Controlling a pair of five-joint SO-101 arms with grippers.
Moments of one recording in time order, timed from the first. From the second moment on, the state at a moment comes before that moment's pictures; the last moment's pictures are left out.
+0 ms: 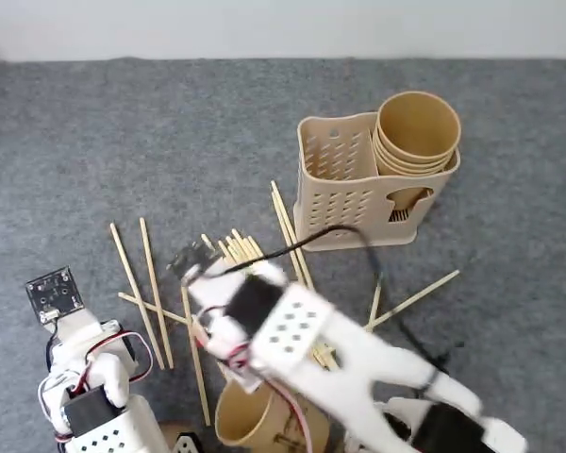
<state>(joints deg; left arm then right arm) -31.9 -103.3 97.1 72.0 7.5 -58.0 -20.1 18.4 100.5 -10.9</state>
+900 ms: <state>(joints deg) -31.9 -103.3 97.1 72.0 7.5 -10.0 -18.4 -34.5 85.3 0.3</state>
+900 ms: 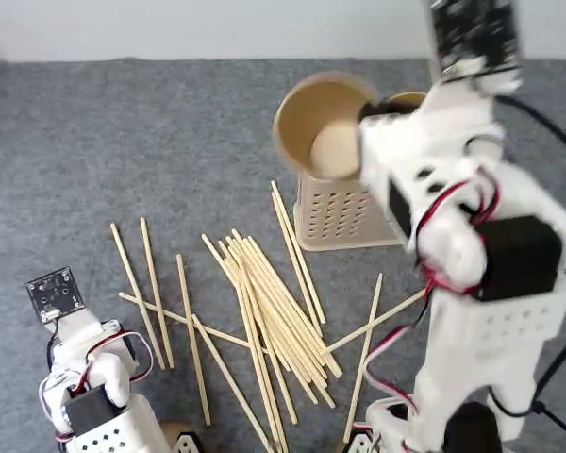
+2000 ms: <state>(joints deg) -31.9 -103.3 97.1 72.0 7.5 8.6 -4.7 -34.5 77.0 -5.2</state>
